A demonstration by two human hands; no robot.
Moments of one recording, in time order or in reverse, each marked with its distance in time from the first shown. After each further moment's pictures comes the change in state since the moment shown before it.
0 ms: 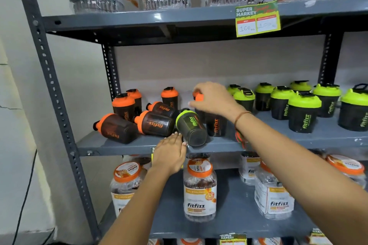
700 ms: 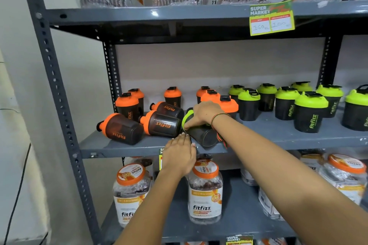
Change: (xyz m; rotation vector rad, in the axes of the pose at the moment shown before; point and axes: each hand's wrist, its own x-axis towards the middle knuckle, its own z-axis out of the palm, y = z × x) left_hand 0.002 -0.004 0.007 0.025 0.016 0.017; right_hand 0.025 -0.041 0.057 -0.290 -0.472 0.207
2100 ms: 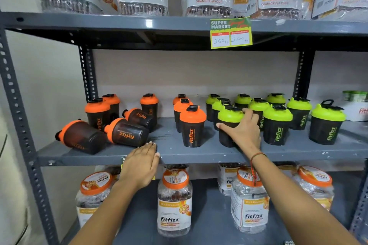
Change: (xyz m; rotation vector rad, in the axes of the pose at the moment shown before) left_hand 0.001 0.001 0.006 0.027 0.014 -0.040; right_hand -0.043 0.203 0.083 0.660 0.695 0.406
